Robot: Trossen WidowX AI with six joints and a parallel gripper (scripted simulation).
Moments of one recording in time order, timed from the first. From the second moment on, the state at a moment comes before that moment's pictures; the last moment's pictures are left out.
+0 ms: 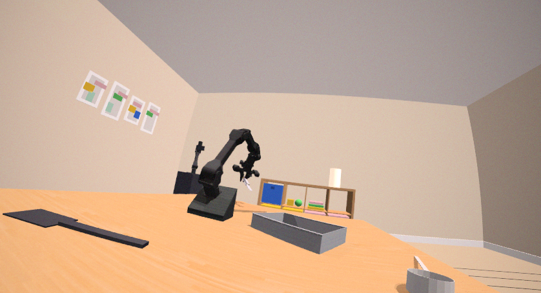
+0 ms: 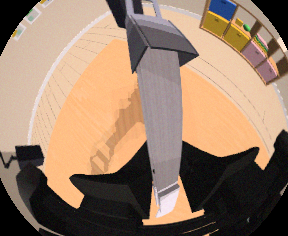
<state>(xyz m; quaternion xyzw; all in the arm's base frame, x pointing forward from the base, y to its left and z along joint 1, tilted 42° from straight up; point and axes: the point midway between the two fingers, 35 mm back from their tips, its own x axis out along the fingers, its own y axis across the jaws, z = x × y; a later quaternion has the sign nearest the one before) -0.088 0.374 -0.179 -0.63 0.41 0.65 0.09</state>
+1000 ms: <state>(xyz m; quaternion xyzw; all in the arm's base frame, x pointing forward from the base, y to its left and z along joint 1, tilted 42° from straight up) -0.090 0.356 -0.173 -0.76 0.39 0.52 0.00</state>
